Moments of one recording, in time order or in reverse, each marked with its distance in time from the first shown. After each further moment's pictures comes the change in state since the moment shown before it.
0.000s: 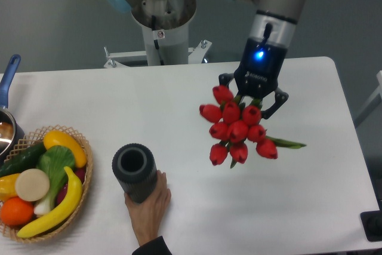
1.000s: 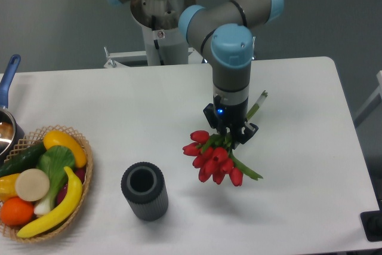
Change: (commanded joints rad) arm -0.164 -0.155 -0.066 -0.005 0.421 0.069
